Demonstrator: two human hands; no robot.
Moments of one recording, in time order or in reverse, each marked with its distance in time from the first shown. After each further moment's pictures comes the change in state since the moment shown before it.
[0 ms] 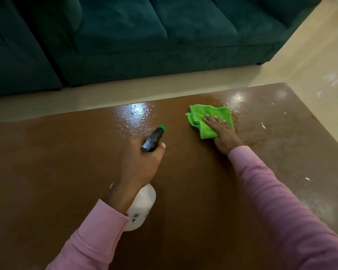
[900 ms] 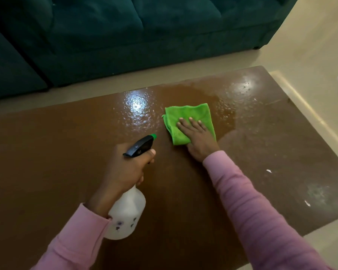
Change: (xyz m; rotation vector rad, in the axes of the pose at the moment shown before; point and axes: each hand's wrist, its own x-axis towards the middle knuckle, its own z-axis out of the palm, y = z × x) left_hand -0.037 0.044 0.126 -0.076 -0.145 -0.145; right_hand -0.055 0.062 -0.008 -0.028 -0.063 -0.125
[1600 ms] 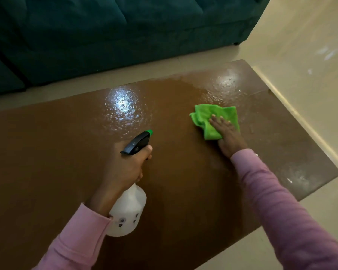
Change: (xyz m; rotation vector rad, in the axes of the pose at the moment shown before) left_hand -0.013 -0.007 -0.003 -0.045 -0.019 0.027; right_hand -0.074 0.072 -0.014 0.079 0.088 0.264
